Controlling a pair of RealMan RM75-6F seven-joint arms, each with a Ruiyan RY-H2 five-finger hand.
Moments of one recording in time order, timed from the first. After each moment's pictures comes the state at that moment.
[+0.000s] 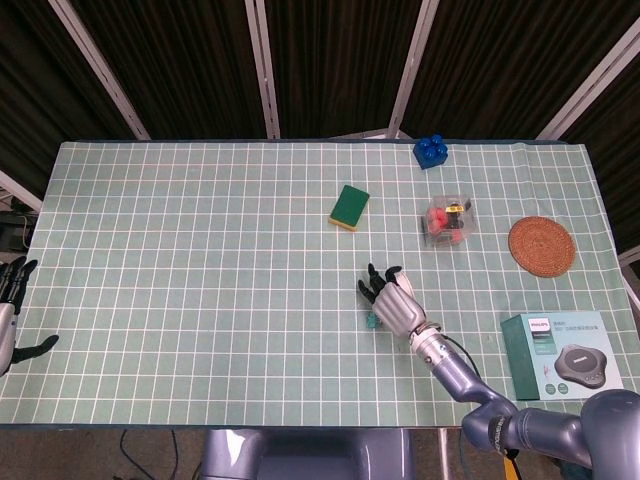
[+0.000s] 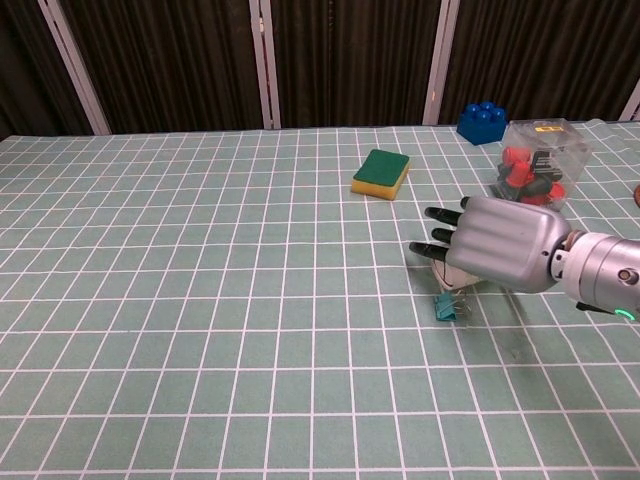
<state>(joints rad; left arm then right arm) -0.12 -1.00 -0.09 -1.83 1.32 1.44 0.22 0.76 -1.61 -0.01 -1.32 -1.24 0.95 -1.28</state>
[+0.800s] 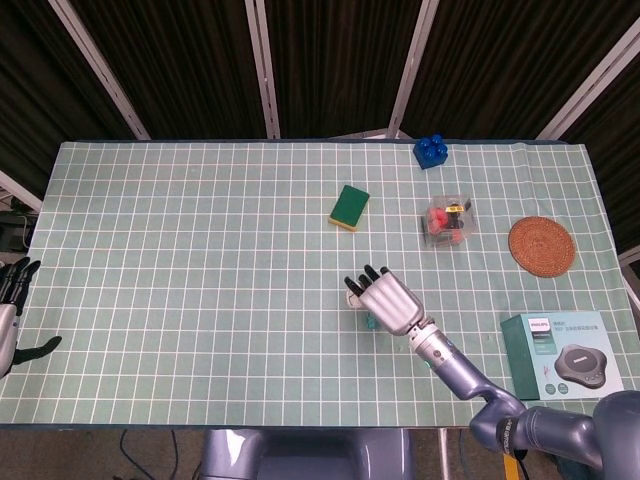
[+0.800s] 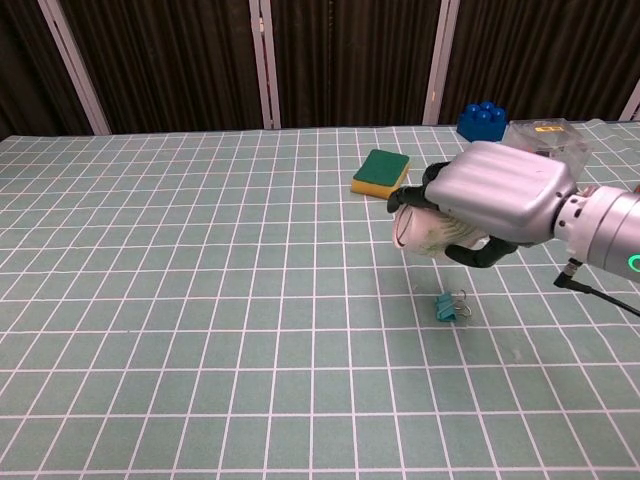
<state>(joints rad) -0.12 -0.99 -0.08 -1.85 1.33 1.43 0.19 0.74 -1.56 0.03 -1.38 -1.46 1.09 -0.55</state>
